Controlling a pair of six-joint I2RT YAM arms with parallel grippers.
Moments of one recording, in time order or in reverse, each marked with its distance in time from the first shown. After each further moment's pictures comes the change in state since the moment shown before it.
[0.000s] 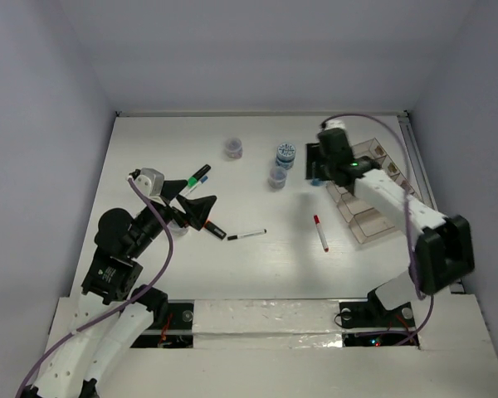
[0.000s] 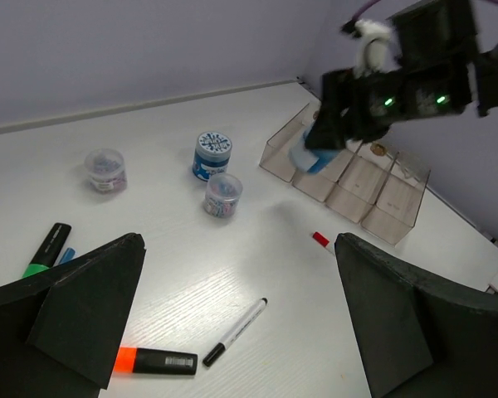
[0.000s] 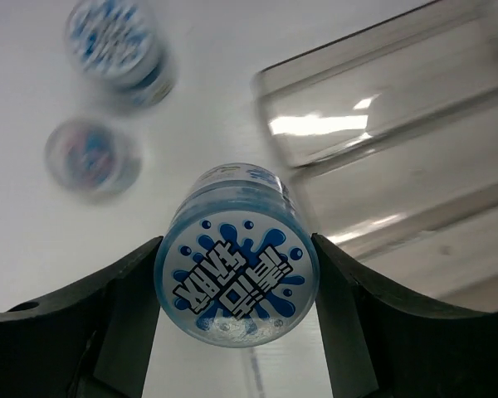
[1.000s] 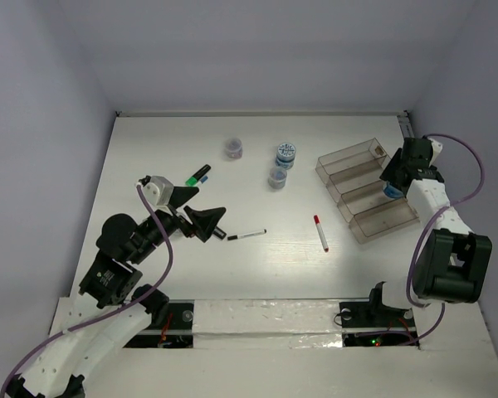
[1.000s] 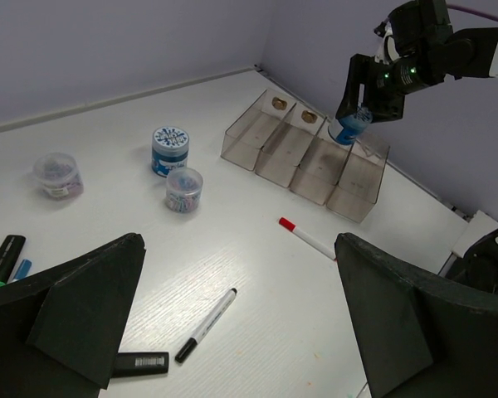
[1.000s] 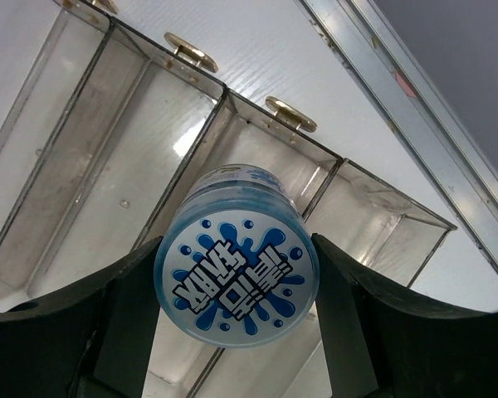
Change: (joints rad) left arm -0.165 -0.026 0.000 -0.018 -0.041 0.018; right arm -0.656 -0.140 -0.214 0.078 0.019 0.081
